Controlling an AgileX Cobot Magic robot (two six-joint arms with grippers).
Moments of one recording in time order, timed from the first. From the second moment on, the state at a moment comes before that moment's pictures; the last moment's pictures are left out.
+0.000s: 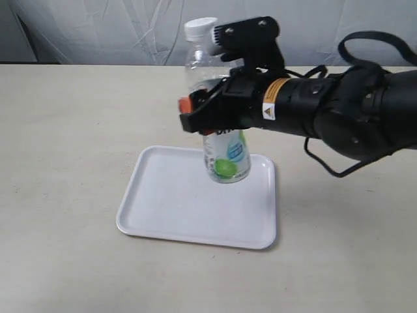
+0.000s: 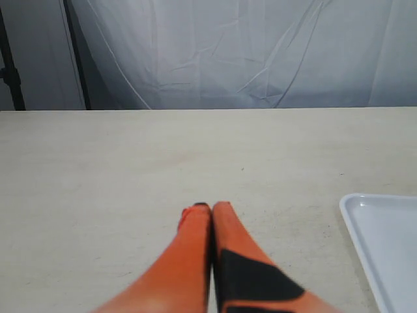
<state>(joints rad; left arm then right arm) -0.06 0.00 0.00 0.00 0.23 -0.04 0.79 1.58 -0.86 -0.30 -0.17 0.40</state>
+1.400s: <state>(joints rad) -0.06 0.00 0.00 0.00 0.23 -0.04 0.81 1.89 -0.64 -0.18 -0.93 0.16</state>
